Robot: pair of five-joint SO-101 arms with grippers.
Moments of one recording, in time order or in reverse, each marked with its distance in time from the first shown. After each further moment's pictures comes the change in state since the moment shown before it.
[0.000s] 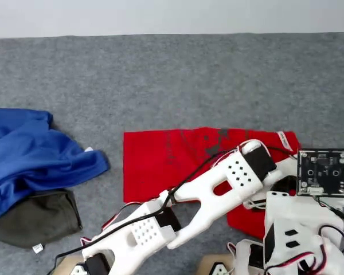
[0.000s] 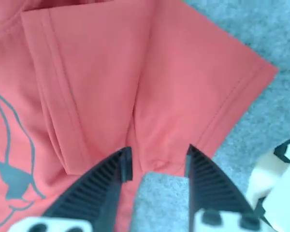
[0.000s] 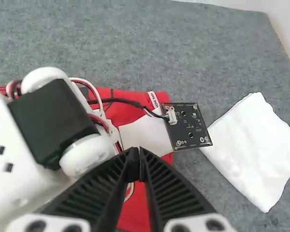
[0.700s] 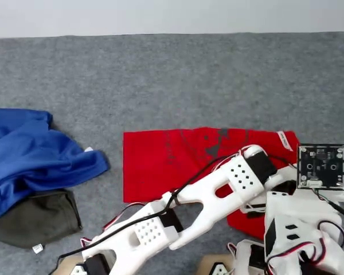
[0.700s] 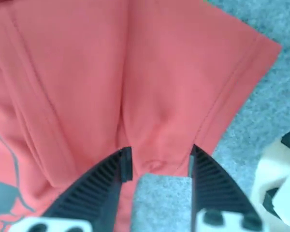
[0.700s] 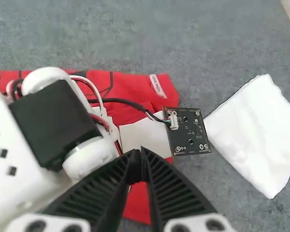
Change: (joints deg) left arm 1.7 3.6 0.1 0.0 -3.7; right arm 0.1 -0.4 4.8 0.2 0.0
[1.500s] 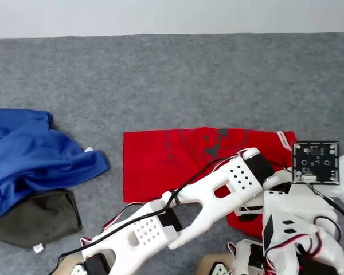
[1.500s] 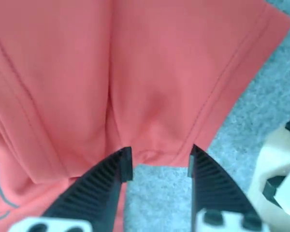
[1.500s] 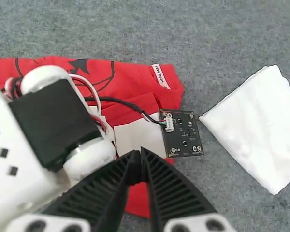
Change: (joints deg) left arm 0.0 -0.1 5.5 0.0 -0.4; right arm 0.0 -0.2 2.8 -1.3 0.0
